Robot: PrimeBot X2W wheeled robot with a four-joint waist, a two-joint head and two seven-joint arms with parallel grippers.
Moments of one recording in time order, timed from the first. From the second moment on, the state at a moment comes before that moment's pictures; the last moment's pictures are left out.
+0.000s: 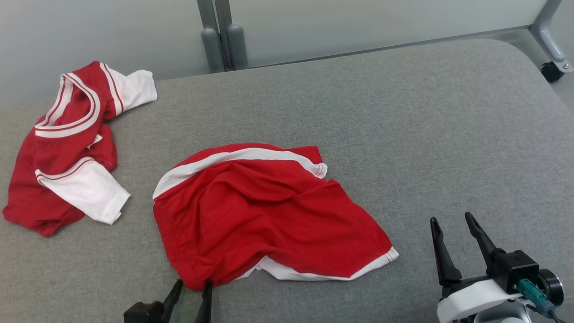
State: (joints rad) left arm 0.05 0.11 -0.24 0.44 -0.36 -0.12 -0.25; right arm 0.06 -0.07 0.00 0.14 0.08 0.13 -0.26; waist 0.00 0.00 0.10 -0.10
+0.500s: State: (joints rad) left arm -0.15 0.18 -0.28 0.44 -0.47 -0.12 -0.12; right arm 0.04 -0.06 0.01 0.15 0.08 0.13 -0.26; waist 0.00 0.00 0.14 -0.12
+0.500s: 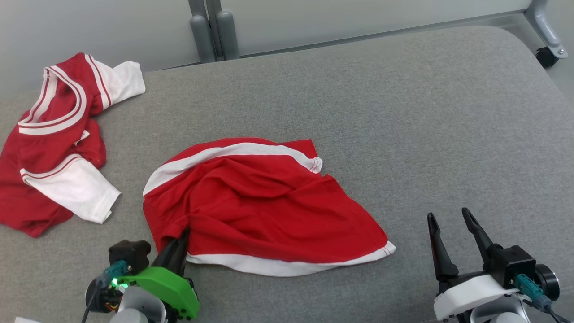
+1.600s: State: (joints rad) left arm 0.13 0.13 -0.14 0.15 -0.31 -0.03 -0.26; right arm 0.08 -0.08 -0.04 0.11 0.07 0.13 -0.26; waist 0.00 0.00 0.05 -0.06
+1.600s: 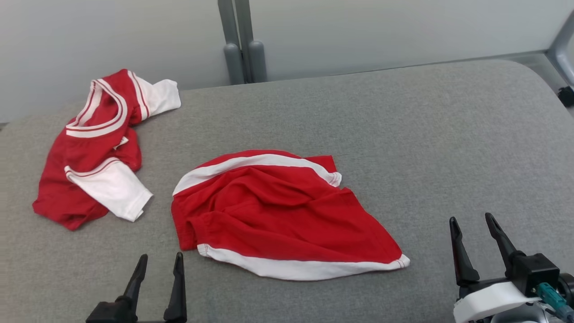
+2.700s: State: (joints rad) left arm 0.20 0.05 -0.02 0.09 -0.17 -0.13 -0.26; right arm 0.09 -0.06 0.01 0.18 0.05 0.13 -0.26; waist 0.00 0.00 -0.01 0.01
